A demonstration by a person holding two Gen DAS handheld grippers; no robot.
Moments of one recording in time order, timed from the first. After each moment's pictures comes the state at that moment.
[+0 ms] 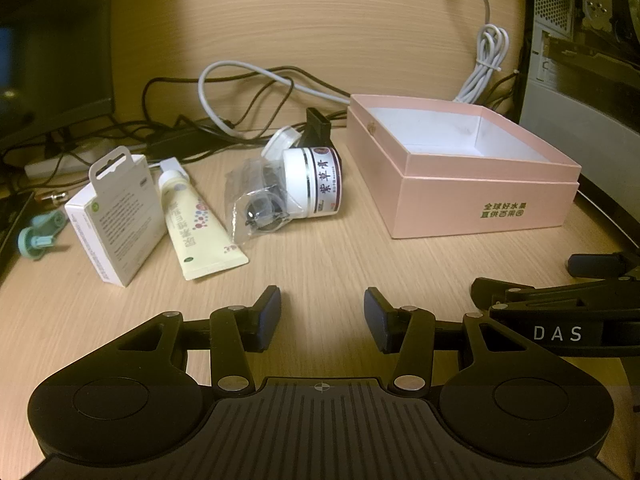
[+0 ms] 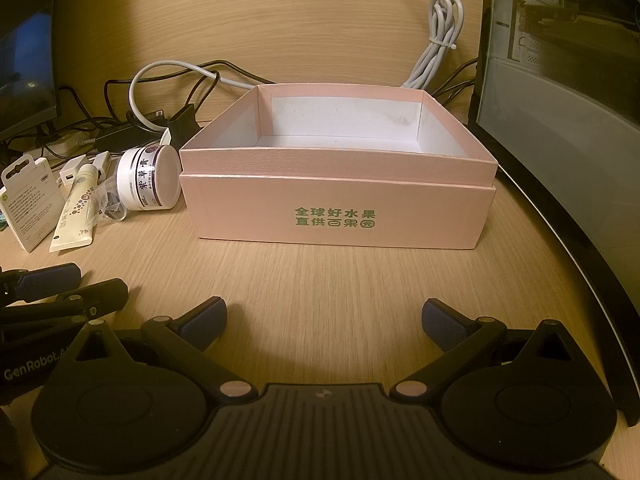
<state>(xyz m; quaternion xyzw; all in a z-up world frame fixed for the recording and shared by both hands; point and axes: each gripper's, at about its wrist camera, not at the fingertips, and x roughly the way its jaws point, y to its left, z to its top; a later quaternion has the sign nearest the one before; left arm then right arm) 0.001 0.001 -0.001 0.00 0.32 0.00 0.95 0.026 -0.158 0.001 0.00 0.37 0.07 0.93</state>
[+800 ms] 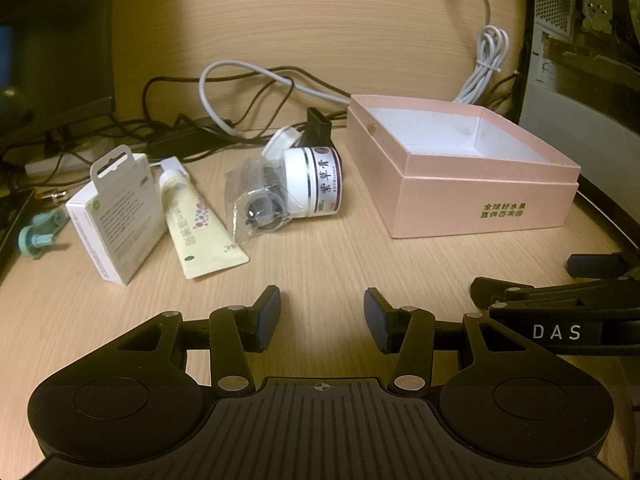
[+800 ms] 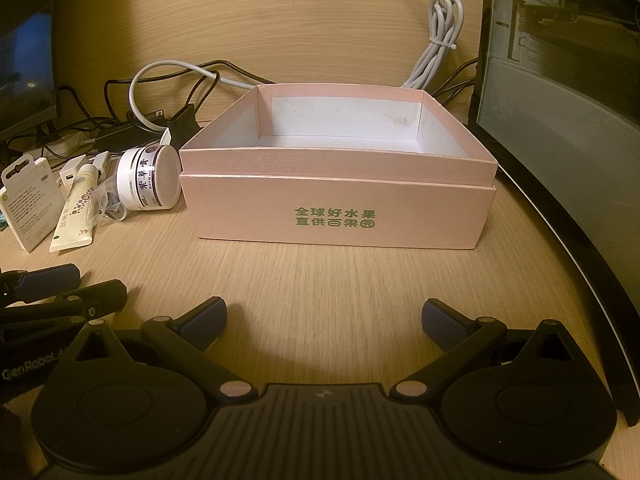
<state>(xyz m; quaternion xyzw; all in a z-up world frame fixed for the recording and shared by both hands) 0.001 -0.001 0.000 0.00 0.32 0.00 0.95 0.026 -0.160 0.001 0.00 0.37 0.07 0.93</state>
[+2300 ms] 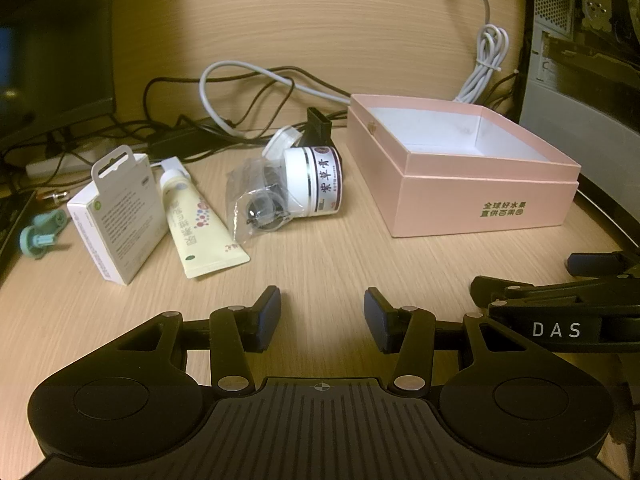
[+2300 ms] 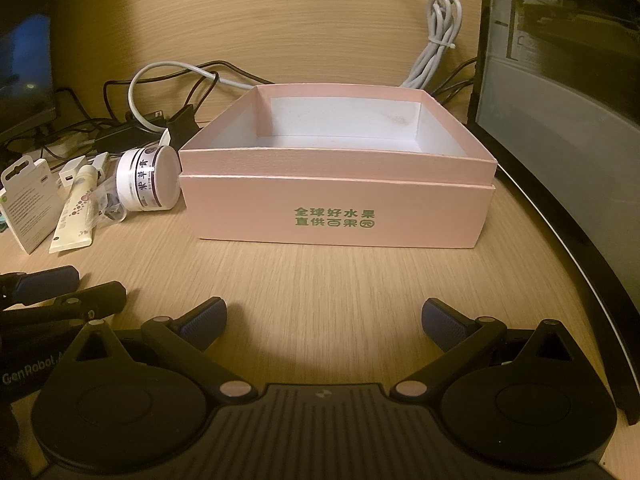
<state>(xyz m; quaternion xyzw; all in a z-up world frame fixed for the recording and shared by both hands) 0.000 0.000 0.000 0.00 0.32 0.00 0.95 0.025 -0.157 0.000 0.00 0.37 0.07 0.93</state>
